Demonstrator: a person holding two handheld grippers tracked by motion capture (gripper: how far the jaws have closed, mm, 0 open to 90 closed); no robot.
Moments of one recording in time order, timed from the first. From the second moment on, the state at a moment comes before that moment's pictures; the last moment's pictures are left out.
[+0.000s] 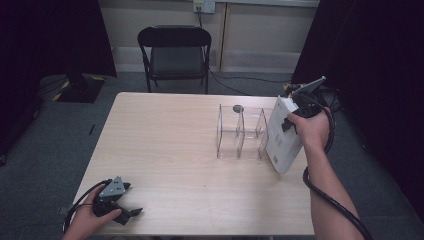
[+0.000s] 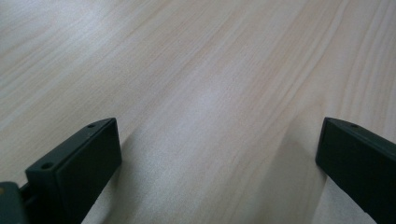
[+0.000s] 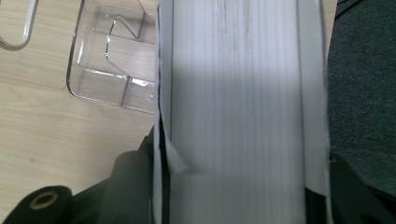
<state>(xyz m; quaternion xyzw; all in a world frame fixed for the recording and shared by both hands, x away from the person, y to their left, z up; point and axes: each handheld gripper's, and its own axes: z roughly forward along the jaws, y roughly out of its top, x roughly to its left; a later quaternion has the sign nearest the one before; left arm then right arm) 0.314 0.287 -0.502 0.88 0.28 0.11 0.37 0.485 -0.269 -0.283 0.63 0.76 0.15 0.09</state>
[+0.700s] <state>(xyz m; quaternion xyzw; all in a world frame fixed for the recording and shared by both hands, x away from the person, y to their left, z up) 0.314 0.287 -0.502 0.88 0.28 0.11 0.37 0.497 -0.263 -0.287 0.63 0.75 0.14 0.11</state>
